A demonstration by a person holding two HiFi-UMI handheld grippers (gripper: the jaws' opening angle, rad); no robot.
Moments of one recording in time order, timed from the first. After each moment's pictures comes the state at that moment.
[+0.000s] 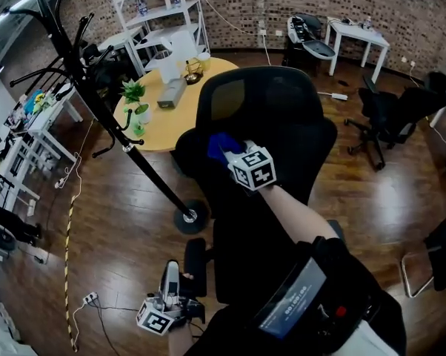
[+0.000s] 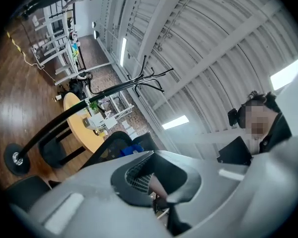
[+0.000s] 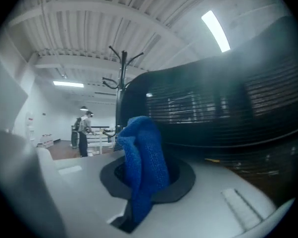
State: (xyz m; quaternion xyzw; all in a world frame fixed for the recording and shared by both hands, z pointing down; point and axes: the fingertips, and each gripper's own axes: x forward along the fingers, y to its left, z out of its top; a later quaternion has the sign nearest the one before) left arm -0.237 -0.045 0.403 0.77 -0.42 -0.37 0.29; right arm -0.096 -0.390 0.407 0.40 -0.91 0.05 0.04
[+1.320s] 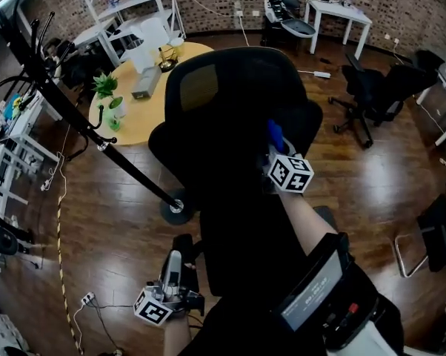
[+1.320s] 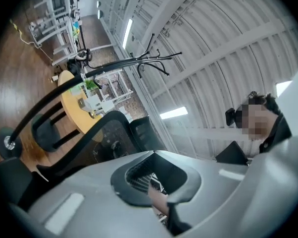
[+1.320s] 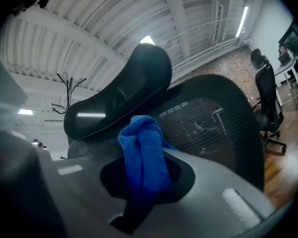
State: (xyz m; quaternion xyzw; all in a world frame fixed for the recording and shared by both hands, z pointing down) left arm -0.180 -0.082 0.412 0.79 -0.36 -0.34 0.35; right arm 0.121 -0.383 0.459 0.59 -0.78 0.16 -0.14
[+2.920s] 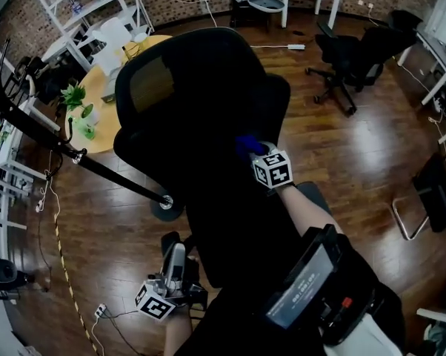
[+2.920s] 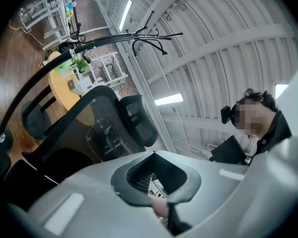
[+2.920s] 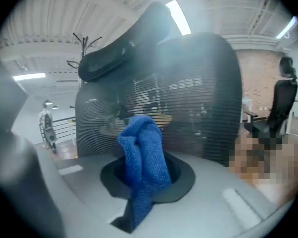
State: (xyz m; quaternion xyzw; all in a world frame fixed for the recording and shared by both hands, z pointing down) left arm -0.128 -0.096 0.421 0.83 -0.30 -0.29 0.37; right arm 0.120 -0.352 0.592 0.55 -0.81 0.16 0.10
